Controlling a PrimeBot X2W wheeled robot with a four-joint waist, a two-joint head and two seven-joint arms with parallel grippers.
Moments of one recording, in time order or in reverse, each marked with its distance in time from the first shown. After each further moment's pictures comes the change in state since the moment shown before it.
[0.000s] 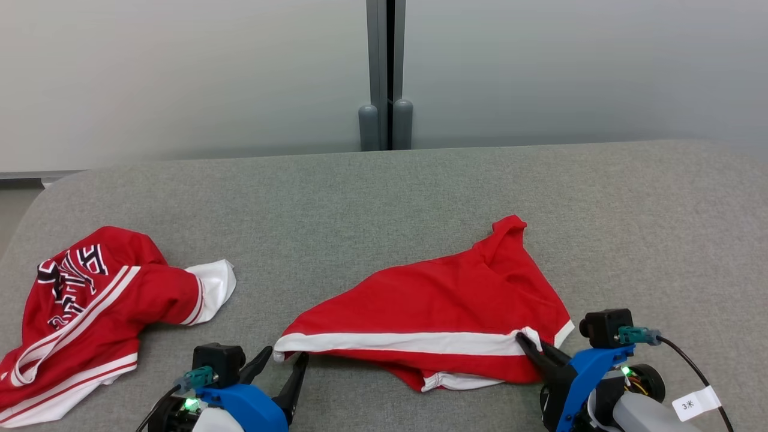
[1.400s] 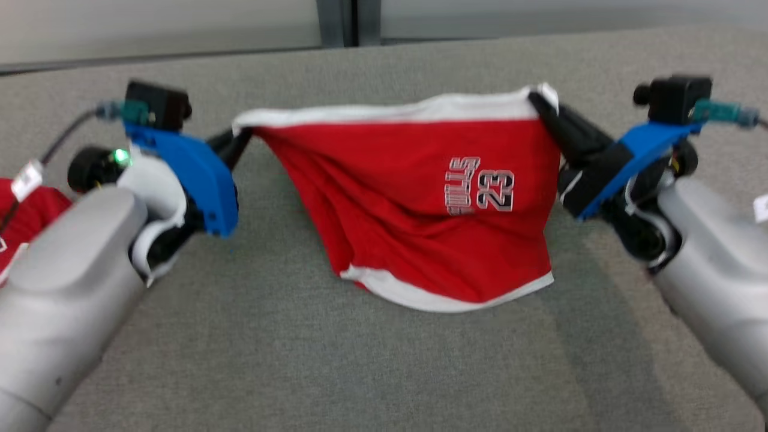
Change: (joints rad) left arm -0.573 0.055 0.055 0.104 0.012 -0.165 0.353; right arm -0.422 -0.101 -0.075 -0.230 0.107 0.000 0.070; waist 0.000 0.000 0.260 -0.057
